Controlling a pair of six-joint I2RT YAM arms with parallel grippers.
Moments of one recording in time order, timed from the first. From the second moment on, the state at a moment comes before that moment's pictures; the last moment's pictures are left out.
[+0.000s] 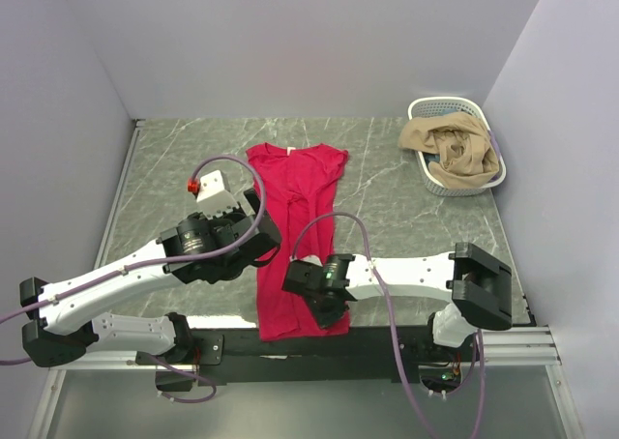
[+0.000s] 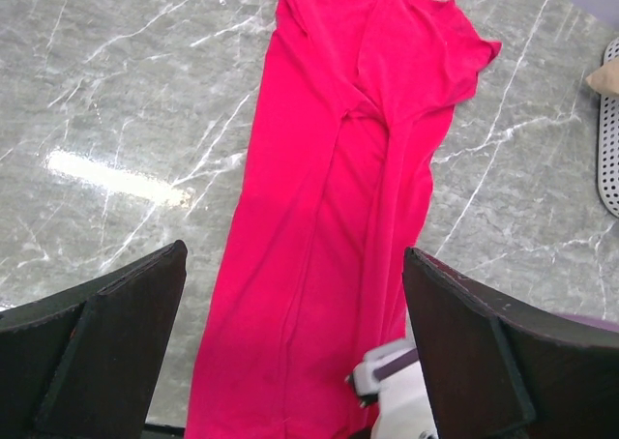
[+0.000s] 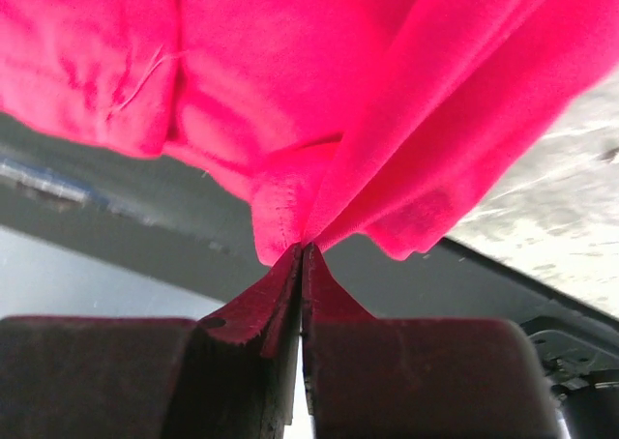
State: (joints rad) left arm -1.16 1.13 1.26 -1.17 -0.97 -1.37; right arm 1.30 1.58 1.02 -0.87 0.02 0.79
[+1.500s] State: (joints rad) left arm -0.27 1.64 1.21 -0.18 -0.21 -0.73; right arm 0.23 2.02 1.59 -0.39 -0.27 0.59
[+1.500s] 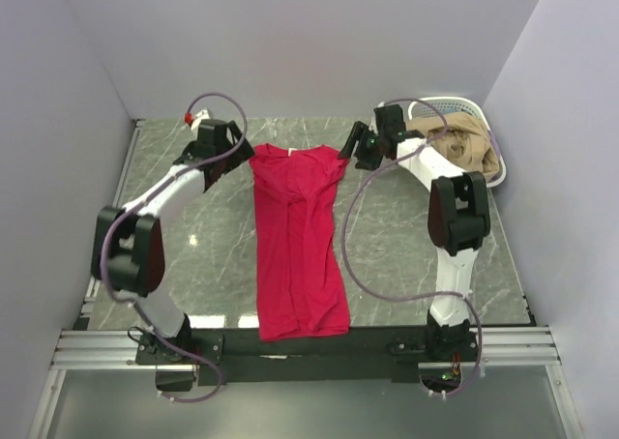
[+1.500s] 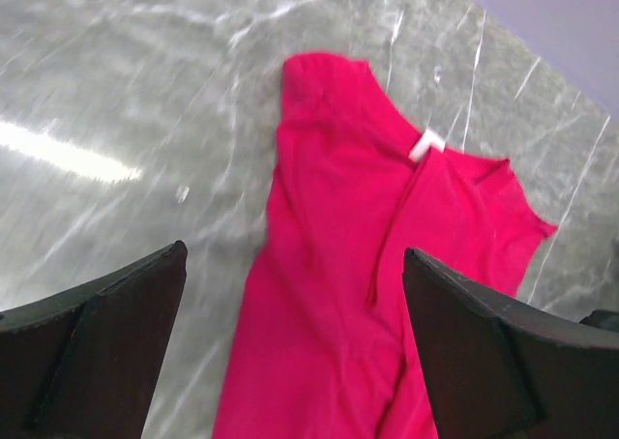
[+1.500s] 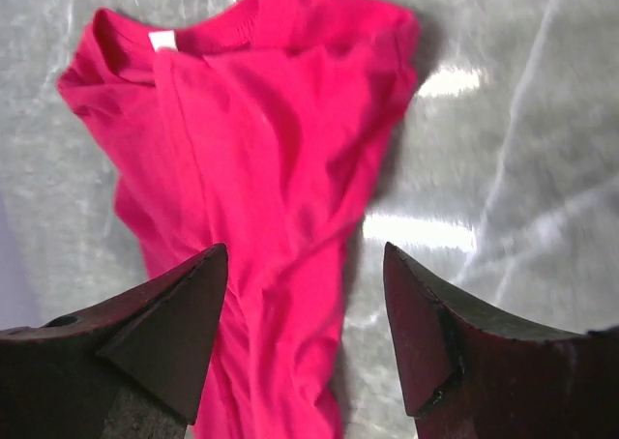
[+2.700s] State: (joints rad) left arm -0.13 2.33 1.74 -0.02 0.42 -0.76; right arm 0.17 2.53 2.17 -0.57 -0.56 0.58
